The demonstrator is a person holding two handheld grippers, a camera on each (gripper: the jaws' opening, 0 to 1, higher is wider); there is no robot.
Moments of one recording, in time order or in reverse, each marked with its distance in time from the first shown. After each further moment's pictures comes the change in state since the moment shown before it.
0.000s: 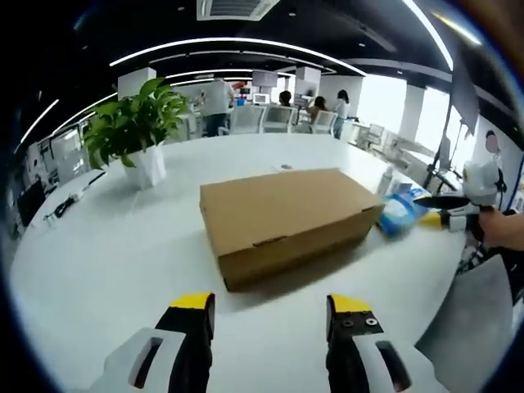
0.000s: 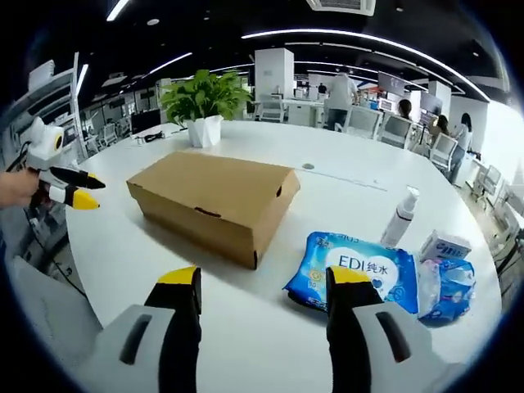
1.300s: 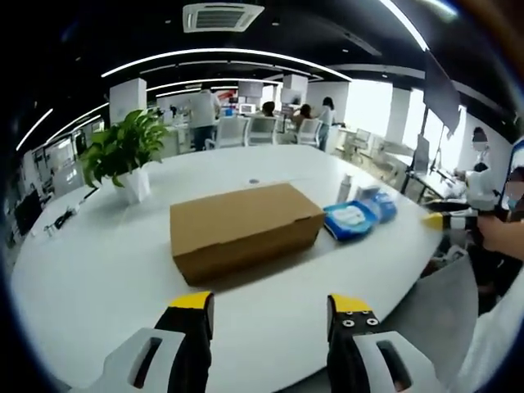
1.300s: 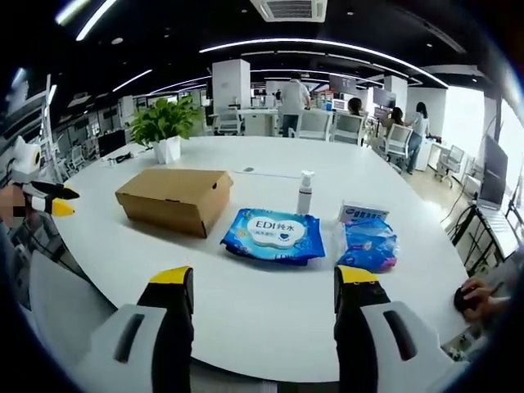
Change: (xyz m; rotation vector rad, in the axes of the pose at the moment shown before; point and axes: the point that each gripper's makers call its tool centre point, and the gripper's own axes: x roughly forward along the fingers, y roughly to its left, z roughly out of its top) left arm -0.056 -0.086 0.013 0.024 -0.045 -0.043; right arm -0.132 -0.071 -0.037 0.110 -0.034 -0.186
